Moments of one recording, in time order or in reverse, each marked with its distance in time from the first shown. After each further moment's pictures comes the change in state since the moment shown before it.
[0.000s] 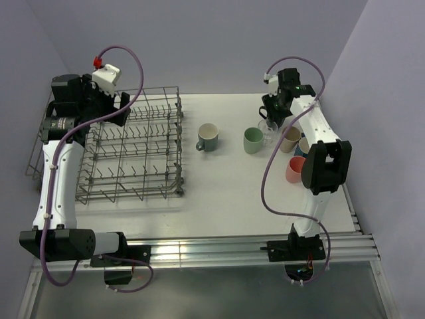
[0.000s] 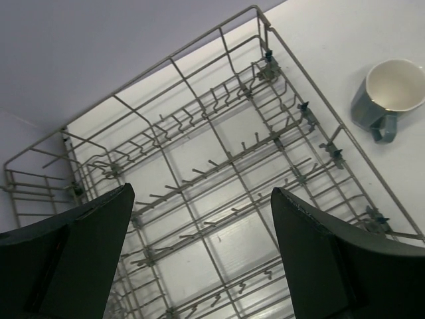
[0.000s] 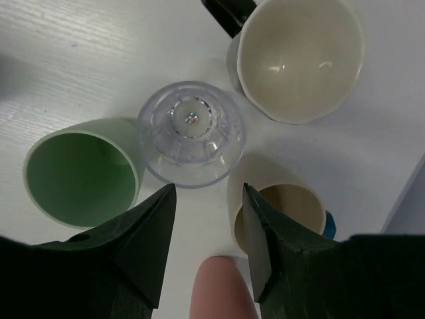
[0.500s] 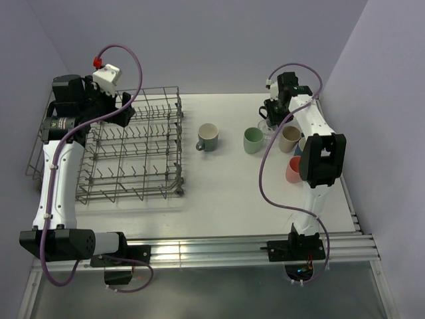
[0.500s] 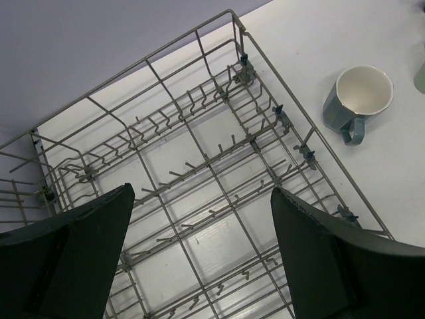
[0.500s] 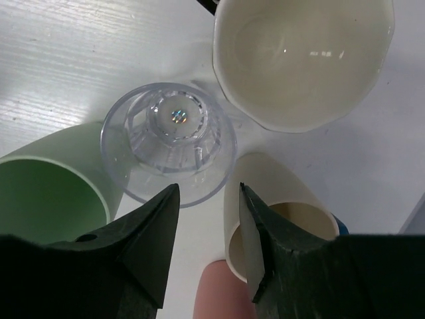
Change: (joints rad) left arm -0.005 0.001 0.000 -0.018 0.060 -0.060; right arm -0.035 0.116 0.031 -0.052 0.014 0.049
